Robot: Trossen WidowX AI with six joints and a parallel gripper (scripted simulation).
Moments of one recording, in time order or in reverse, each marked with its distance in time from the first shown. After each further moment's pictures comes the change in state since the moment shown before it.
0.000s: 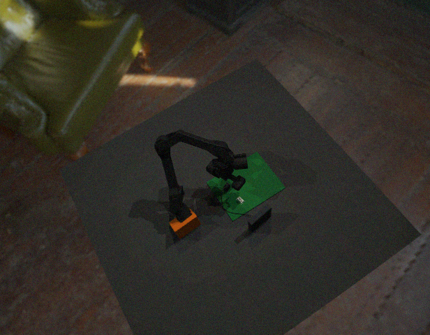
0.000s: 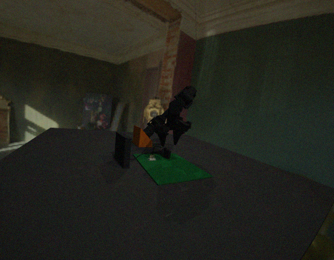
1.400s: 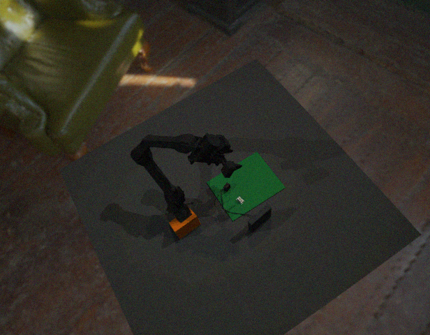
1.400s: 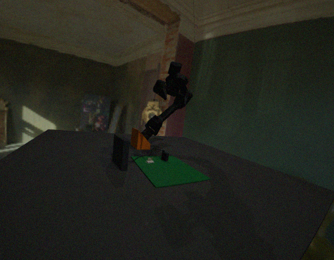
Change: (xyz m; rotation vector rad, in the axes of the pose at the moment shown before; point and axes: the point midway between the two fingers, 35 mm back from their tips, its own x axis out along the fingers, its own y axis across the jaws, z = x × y) arm -0.204 -0.029 0.021 0.404 -0.799 -0.373
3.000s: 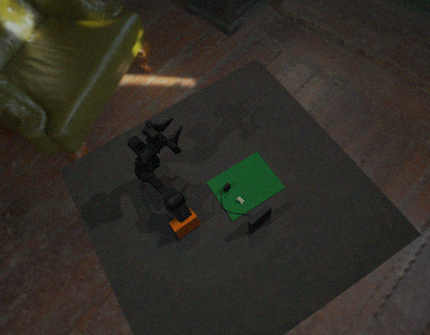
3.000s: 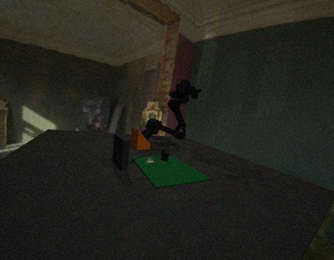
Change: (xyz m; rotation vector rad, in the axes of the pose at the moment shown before) arm -0.210 0.170 -0.017 0.094 -0.911 0.385
